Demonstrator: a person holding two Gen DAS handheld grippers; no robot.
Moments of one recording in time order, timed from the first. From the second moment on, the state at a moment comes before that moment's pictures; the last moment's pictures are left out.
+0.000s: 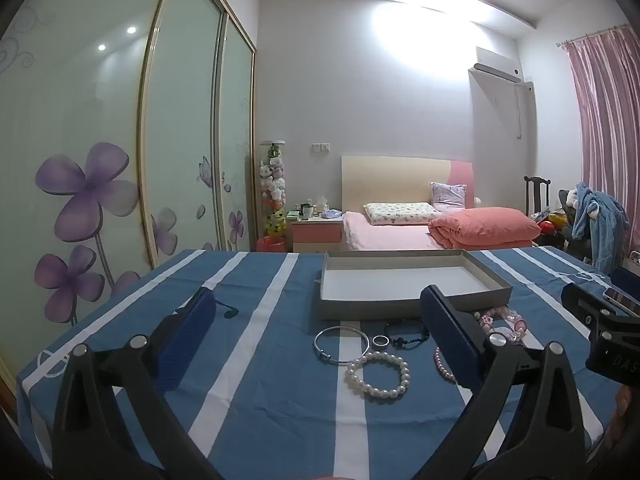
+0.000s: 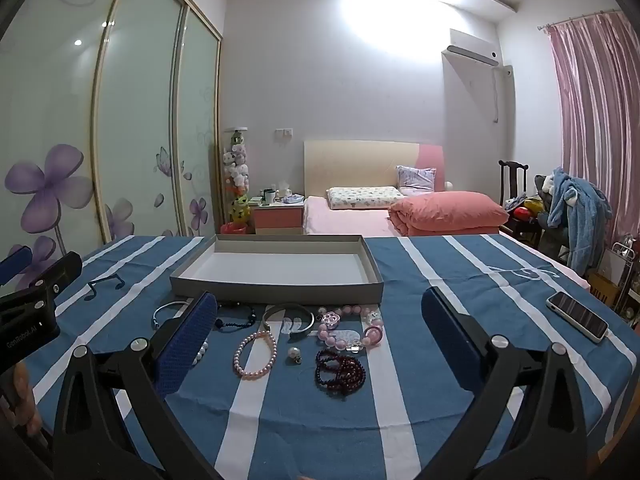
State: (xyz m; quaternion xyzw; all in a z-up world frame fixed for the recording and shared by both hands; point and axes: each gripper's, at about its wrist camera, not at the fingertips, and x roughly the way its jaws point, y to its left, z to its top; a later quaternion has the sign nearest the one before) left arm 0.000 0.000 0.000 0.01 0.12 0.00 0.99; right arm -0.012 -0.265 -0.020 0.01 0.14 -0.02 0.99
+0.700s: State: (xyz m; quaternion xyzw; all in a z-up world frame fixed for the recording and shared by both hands) left arm 0.000 0.000 0.000 0.01 0.12 0.00 0.99; right arm -0.011 -0.265 -0.021 0.01 0.14 -0.02 0.99
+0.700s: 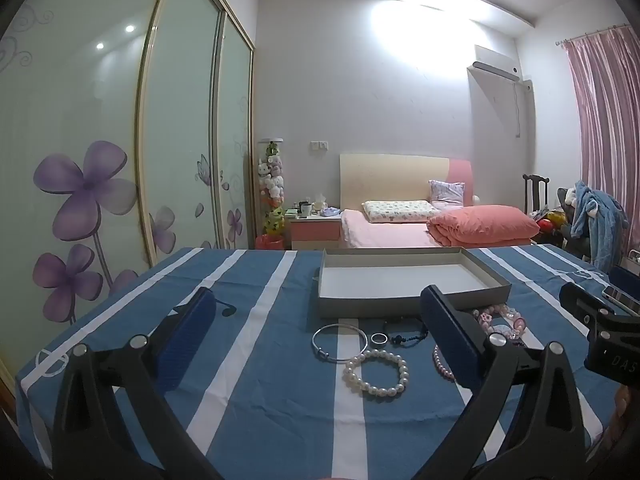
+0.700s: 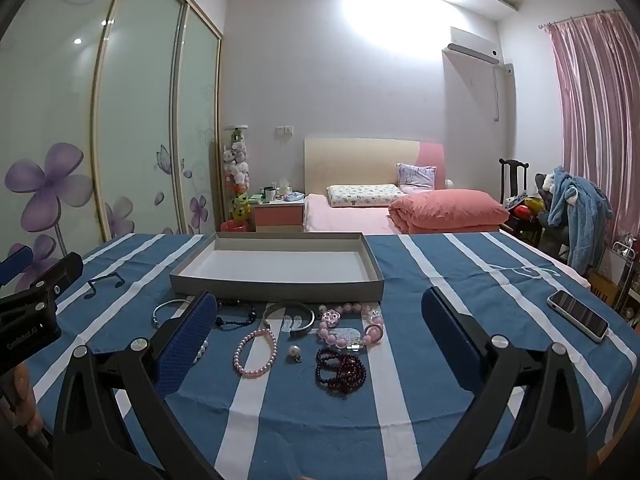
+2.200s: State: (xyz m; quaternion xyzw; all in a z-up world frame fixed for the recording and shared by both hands) left arm 0.000 0.000 0.000 0.01 0.12 0.00 0.99; right arm -0.013 -0.265 -0.021 0.01 0.14 -0.02 0.99
